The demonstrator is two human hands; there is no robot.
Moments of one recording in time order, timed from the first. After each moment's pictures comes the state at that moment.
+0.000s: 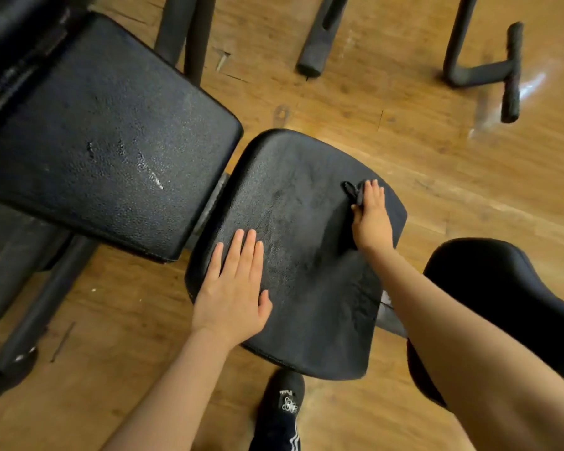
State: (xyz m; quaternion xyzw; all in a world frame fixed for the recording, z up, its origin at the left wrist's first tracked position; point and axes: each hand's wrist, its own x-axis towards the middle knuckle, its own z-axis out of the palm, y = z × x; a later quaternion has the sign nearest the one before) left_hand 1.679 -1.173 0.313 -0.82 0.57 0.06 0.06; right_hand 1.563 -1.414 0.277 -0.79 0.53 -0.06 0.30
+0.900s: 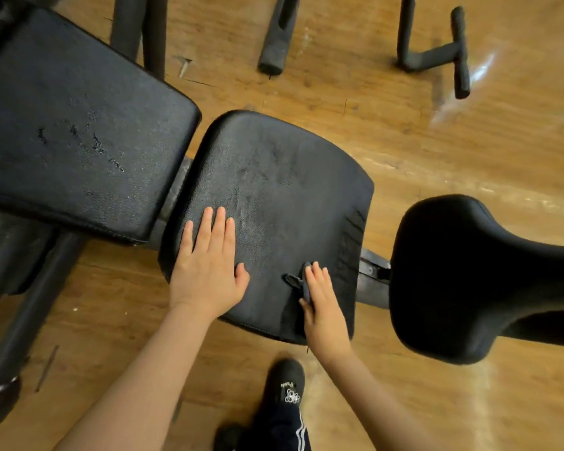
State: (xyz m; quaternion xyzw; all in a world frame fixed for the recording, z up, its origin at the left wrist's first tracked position) left_hand 1.677 -1.174 0.314 -0.81 0.57 0.01 0.08; right_hand 1.480 -1.217 0.262 -0.78 0.49 -0.10 0.37
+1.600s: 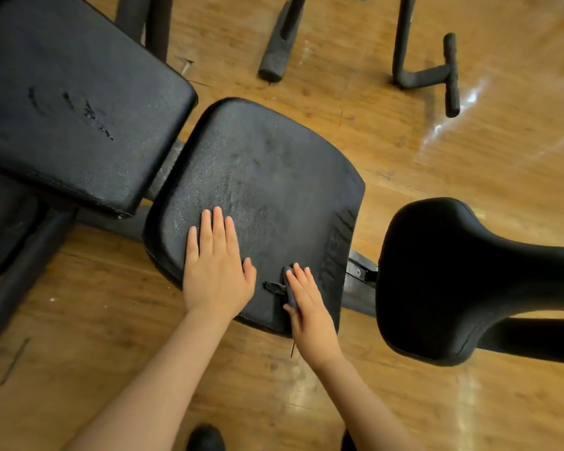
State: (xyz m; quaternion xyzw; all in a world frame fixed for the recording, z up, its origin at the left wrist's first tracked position) left_hand 1.622 -1.171 0.303 -0.87 0.48 0.02 0.05; right_hand 1.456 -1.205 0.258 -0.83 0.41 -0.10 0.37
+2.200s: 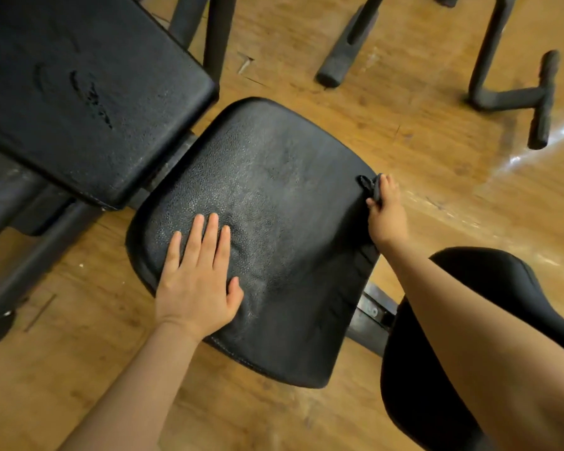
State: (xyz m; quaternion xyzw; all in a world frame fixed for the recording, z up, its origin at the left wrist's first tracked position) left_hand 1.622 -1.179 0.286 -0.88 0.47 -0.02 0.04; right_hand 1.505 -1.470 0.246 -0.79 0.49 -0.09 0.36
